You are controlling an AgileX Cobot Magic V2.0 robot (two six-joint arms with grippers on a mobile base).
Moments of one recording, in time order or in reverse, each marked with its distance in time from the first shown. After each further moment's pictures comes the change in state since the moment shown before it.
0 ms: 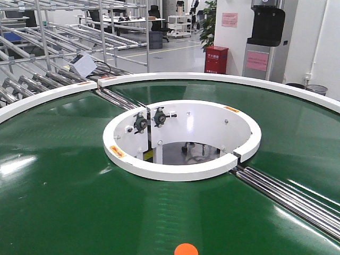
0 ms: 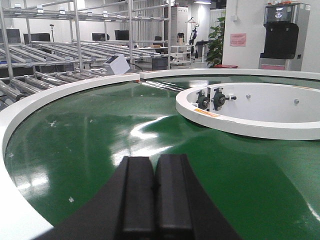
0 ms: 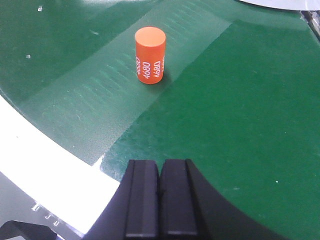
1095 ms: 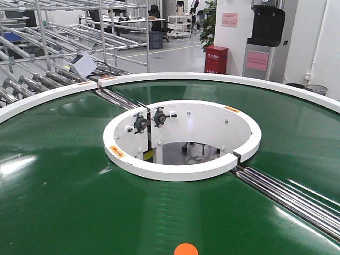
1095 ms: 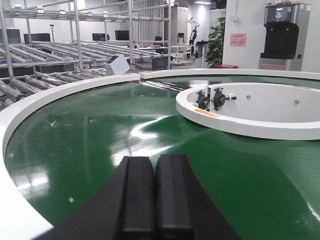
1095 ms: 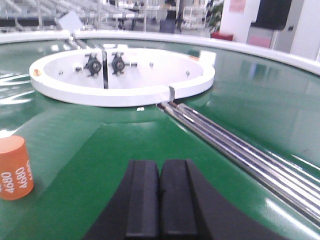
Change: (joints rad) left arm 0.000 0.000 0.000 0.000 0.000 0.000; right arm -0.465 -0.374 0.466 0.000 -0.640 -0.003
